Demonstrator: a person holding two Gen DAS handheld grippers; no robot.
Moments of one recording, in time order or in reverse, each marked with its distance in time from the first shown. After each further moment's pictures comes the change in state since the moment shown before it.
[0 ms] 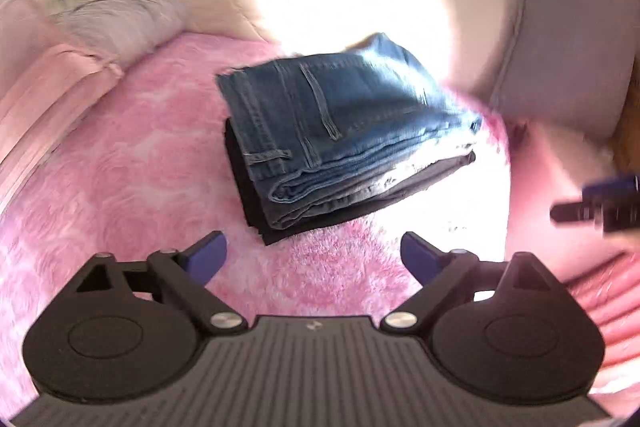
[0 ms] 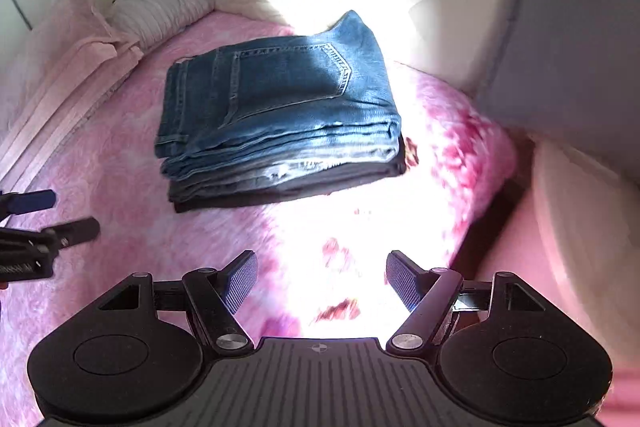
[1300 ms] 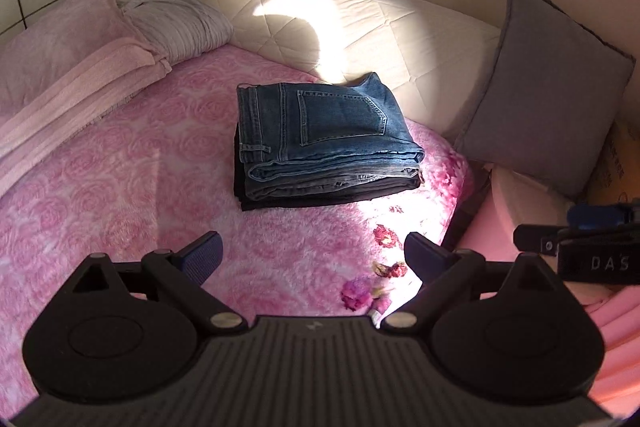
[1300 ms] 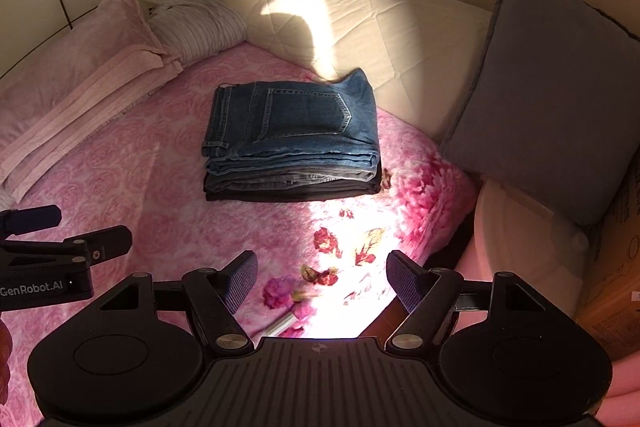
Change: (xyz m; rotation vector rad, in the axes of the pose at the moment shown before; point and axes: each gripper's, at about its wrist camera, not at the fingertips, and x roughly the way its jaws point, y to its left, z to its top) left arm -0.137 -0.113 -0.031 -0.163 -0.072 0.106; right arm -0.146 0.006 -0.034 -0.158 -0.092 -0.009
